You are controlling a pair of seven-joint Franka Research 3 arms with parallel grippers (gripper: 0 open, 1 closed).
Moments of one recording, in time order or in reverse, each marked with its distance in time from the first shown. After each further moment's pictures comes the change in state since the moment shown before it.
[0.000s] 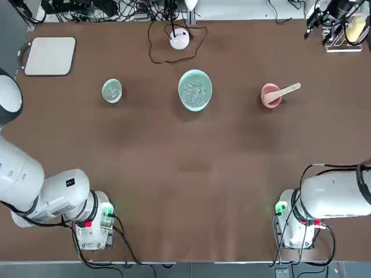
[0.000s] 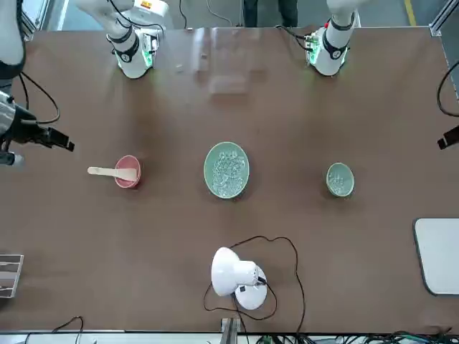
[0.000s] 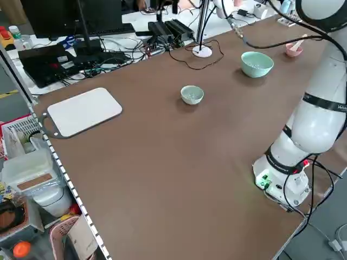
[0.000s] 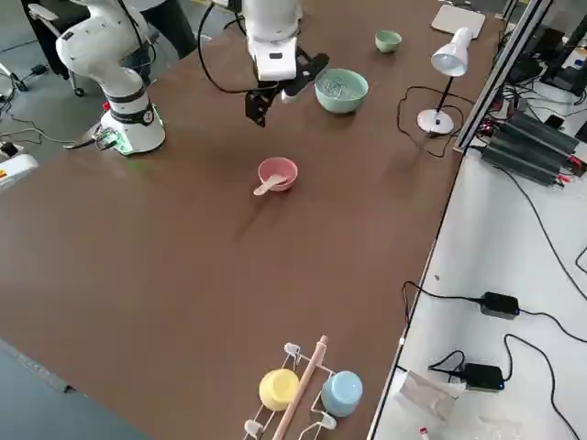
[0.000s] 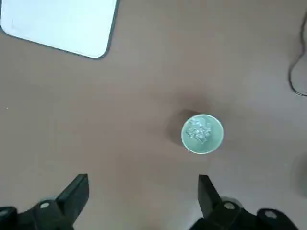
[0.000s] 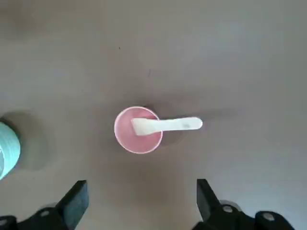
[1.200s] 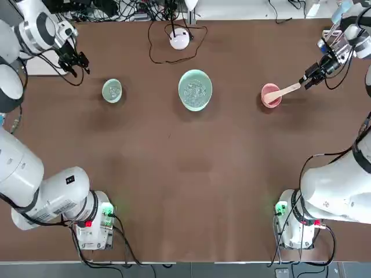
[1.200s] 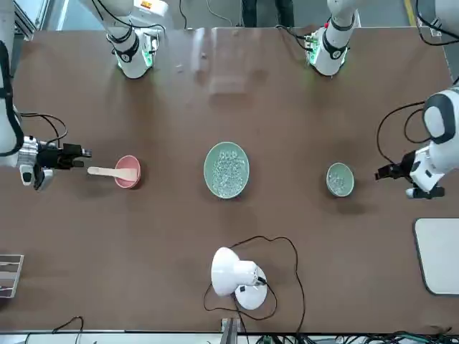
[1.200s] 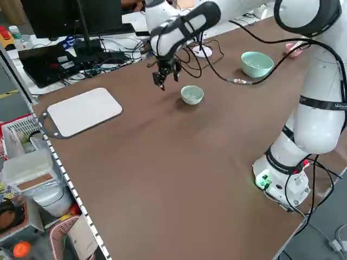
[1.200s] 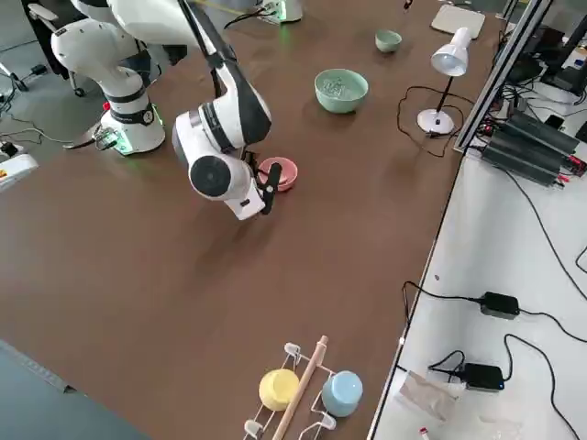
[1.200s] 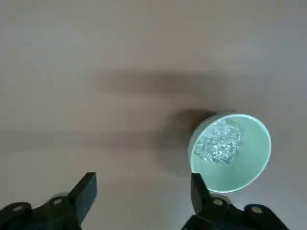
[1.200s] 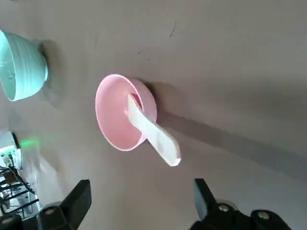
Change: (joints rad) left arm 0.056 0.105 -0.049 -0.631 -0.138 0.665 0.307; right arm -0.256 0.415 -0.002 -0.061 0.381 0.021 -0.833
